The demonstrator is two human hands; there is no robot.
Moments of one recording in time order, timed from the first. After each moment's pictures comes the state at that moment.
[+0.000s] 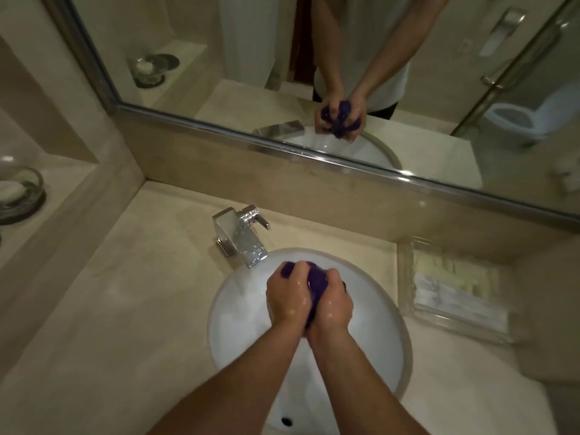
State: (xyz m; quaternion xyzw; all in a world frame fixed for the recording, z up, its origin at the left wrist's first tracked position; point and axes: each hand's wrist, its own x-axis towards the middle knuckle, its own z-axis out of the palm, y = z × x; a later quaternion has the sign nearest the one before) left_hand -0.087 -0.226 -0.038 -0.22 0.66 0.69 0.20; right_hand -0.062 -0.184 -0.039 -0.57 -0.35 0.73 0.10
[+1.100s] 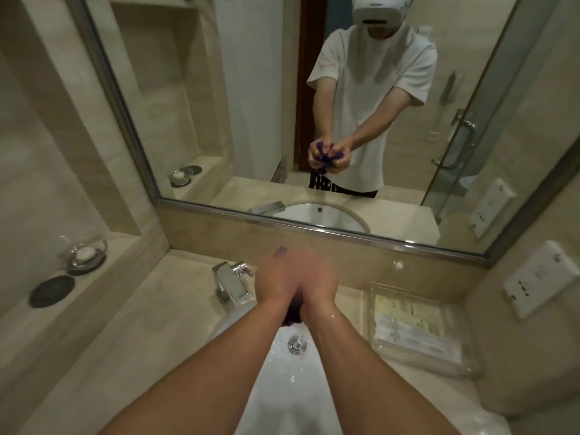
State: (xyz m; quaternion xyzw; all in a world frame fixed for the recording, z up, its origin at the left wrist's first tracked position) left_hand -0.043 -0.191 0.135 -0.12 0.75 0.64 0.09; right_hand -0.023 -0.138 0.124 -0.39 -0.49 0.77 0.12
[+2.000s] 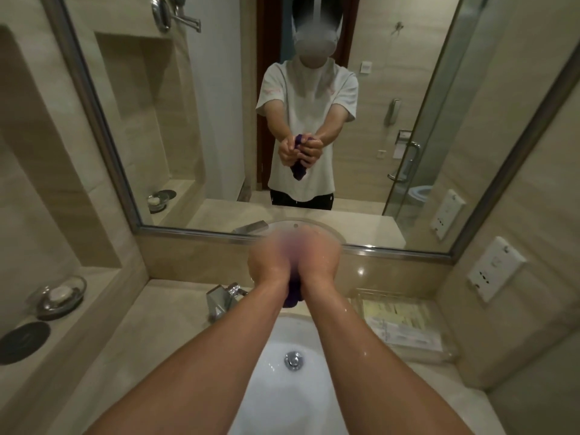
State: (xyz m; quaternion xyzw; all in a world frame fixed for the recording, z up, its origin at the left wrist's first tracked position) left_hand -0.075 -0.230 0.196 -0.09 0.68 0.73 0.10; right_hand -0.042 -0.181 0.199 -0.31 -0.59 0.67 0.32
